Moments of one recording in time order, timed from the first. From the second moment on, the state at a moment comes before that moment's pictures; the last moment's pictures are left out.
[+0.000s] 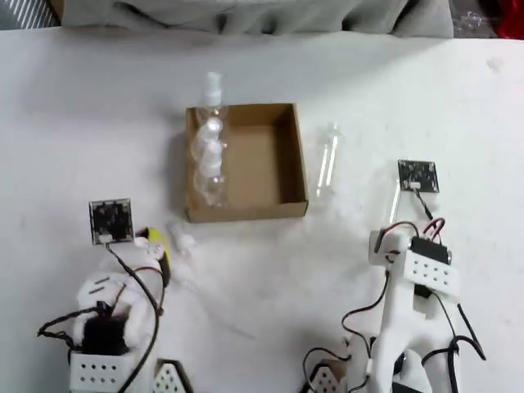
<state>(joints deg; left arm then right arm) -3.3 -103.6 94.6 58.5 10.3 17.9 -36.3 63.6 47.1 16.4</state>
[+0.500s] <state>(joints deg) 3.2 -72.6 75.3 60.1 10.2 17.9 -35.9 63.6 47.1 16.4</state>
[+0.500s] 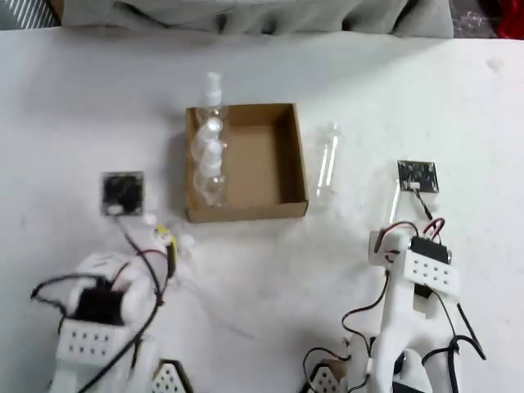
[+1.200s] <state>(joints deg) 4.5 -32.2 62.0 55.1 24.4 17.2 -35.9 64.4 46.2 16.5</state>
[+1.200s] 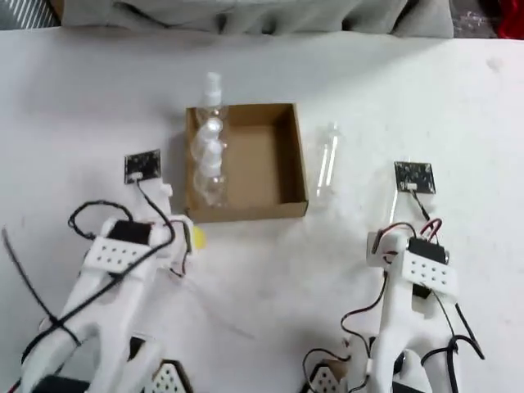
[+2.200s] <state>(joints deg) 1.8 -17.0 61.0 39.5 30.6 17.4 -35.9 64.4 46.1 16.5</state>
